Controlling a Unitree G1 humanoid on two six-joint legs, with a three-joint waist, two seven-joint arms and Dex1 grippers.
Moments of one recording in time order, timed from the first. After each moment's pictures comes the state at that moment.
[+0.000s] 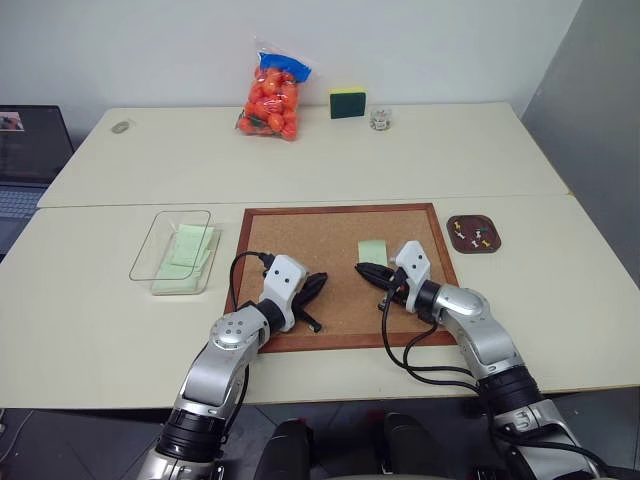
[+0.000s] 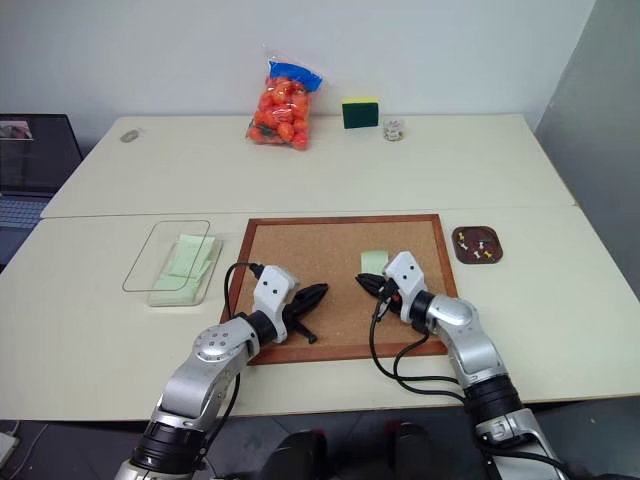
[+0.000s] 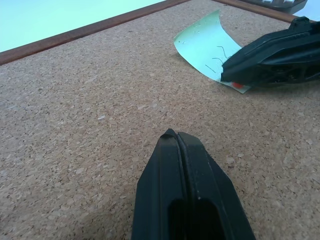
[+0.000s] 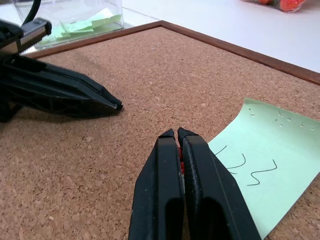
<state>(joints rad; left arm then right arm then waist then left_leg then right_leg) -0.17 0.31 -0.16 -0.12 -0.15 0.34 -0.51 -0.38 -0.24 0.16 0.18 0.18 0.10 0.72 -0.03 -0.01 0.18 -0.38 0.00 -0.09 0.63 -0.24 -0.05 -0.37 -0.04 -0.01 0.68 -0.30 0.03</state>
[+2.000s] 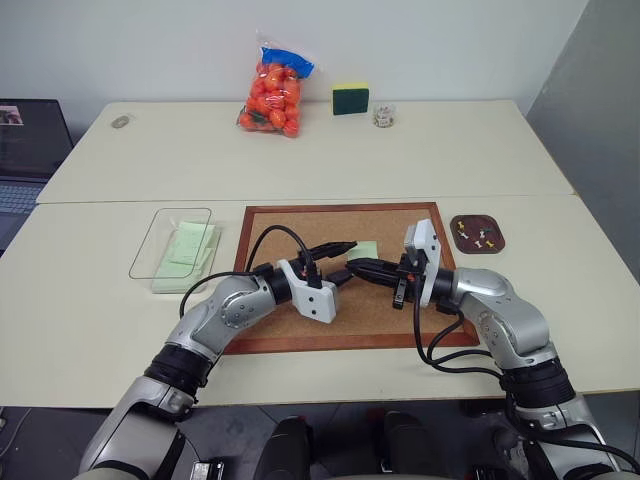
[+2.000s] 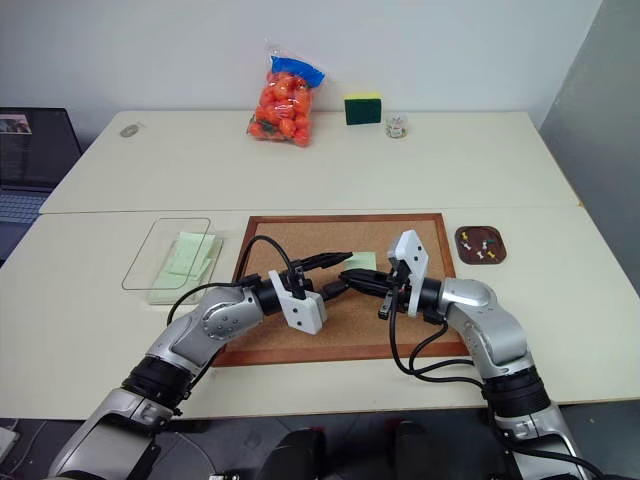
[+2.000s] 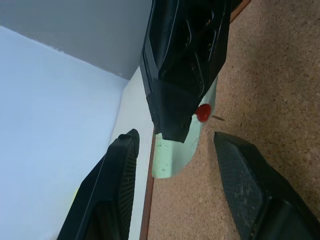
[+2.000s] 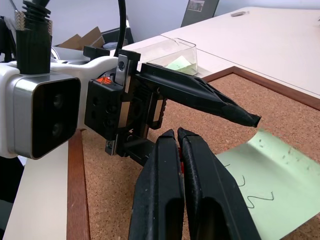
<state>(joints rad) -0.50 0.53 -0.35 0.30 0.46 -0.73 -0.39 -0.41 -0.36 0.16 -0.11 0.42 0.45 0.92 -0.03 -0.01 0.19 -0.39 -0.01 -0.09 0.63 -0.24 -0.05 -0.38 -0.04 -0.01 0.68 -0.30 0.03</state>
